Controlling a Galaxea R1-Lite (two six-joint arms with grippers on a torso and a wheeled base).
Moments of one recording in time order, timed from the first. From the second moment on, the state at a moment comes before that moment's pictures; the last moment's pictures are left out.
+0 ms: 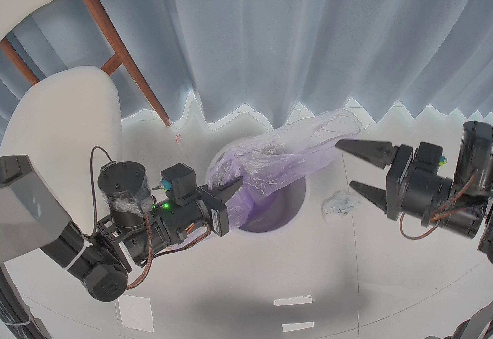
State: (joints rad) left arm -0.60 1.94 -0.56 -1.35 -0.17 -0.05; right arm 0.63 1.44 -0.60 -0.65 0.09 1.05
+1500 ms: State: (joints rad) left arm -0.61 1.91 -0.55 -1.36 -0.17 -0.05; right arm 0.47 1.82 -0.81 -0.60 0.09 1.10
